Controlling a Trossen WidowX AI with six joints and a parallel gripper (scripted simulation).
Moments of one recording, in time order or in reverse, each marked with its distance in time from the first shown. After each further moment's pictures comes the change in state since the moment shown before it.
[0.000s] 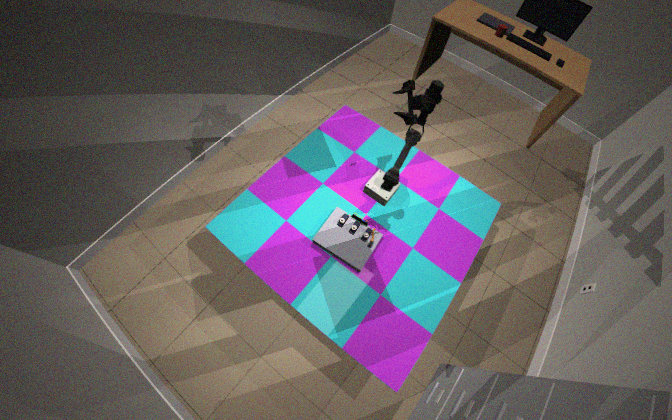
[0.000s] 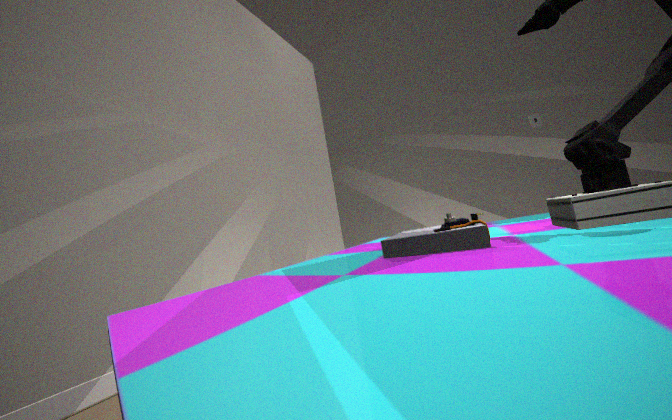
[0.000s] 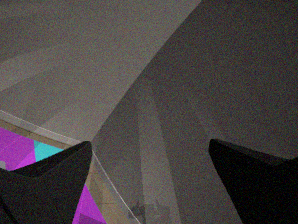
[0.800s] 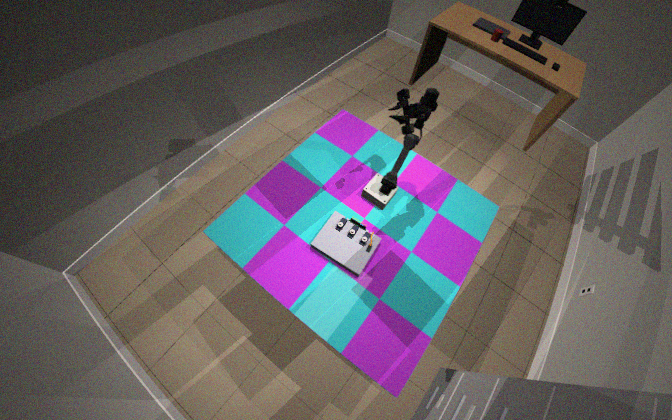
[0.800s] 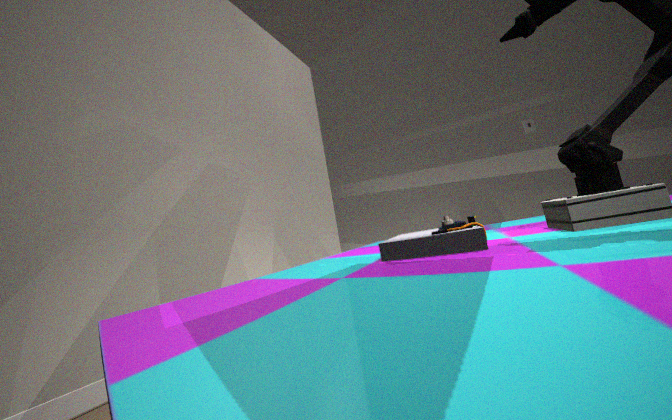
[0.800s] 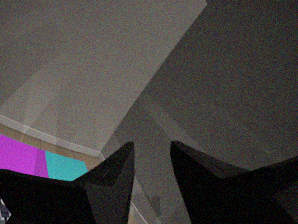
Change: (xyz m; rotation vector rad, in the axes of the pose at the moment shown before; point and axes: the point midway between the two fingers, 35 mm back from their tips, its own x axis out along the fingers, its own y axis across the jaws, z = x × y) arm 0.024 0.028 0.020 0.041 -0.036 0.049
